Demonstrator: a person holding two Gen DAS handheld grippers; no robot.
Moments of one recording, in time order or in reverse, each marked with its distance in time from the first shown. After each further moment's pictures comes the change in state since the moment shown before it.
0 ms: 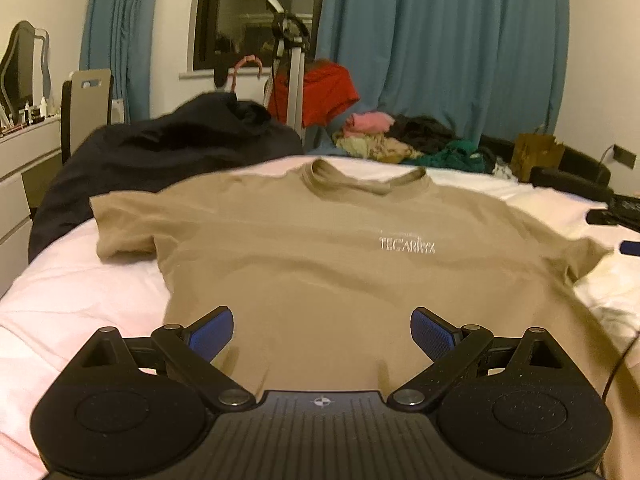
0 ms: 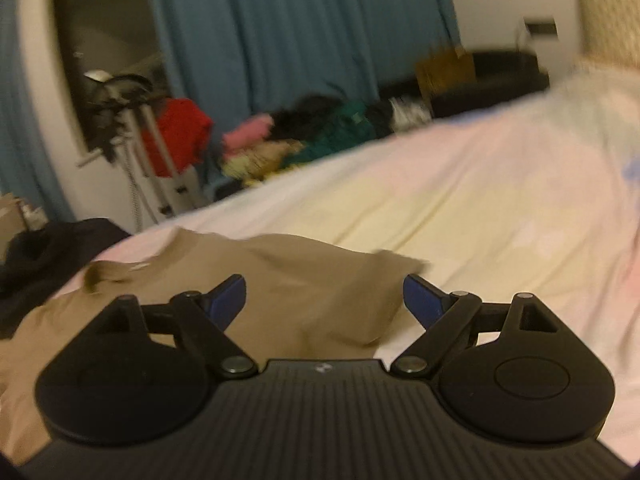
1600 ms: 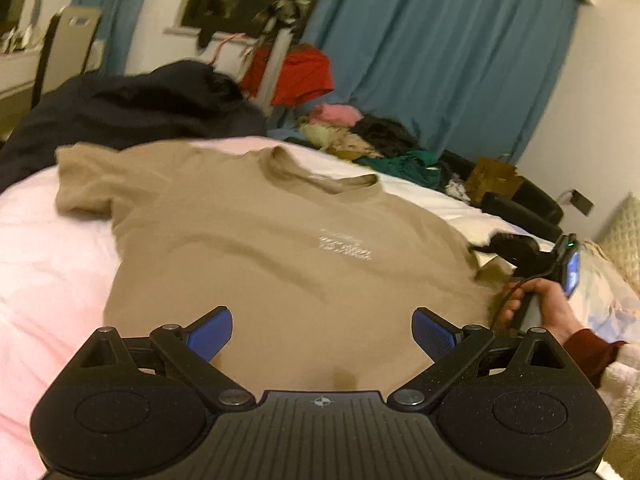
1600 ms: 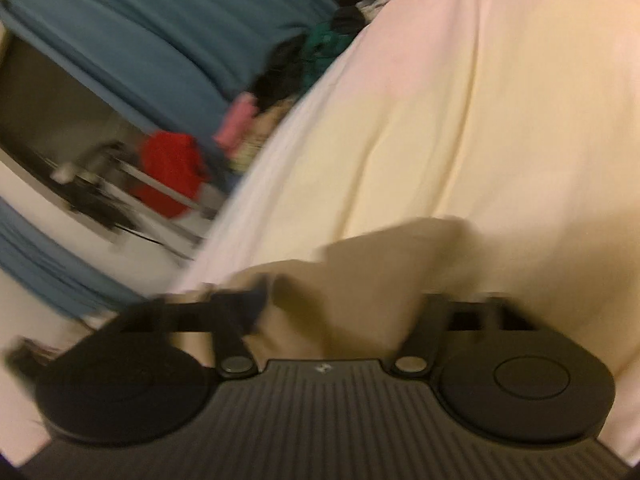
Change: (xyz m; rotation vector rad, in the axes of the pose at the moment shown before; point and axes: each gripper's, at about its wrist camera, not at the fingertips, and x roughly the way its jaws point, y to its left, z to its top) left arm -0.005 0.004 0.011 -0.210 0.099 -0.192; right arm 0.165 -0.068 0.005 0.522 0.178 0.145
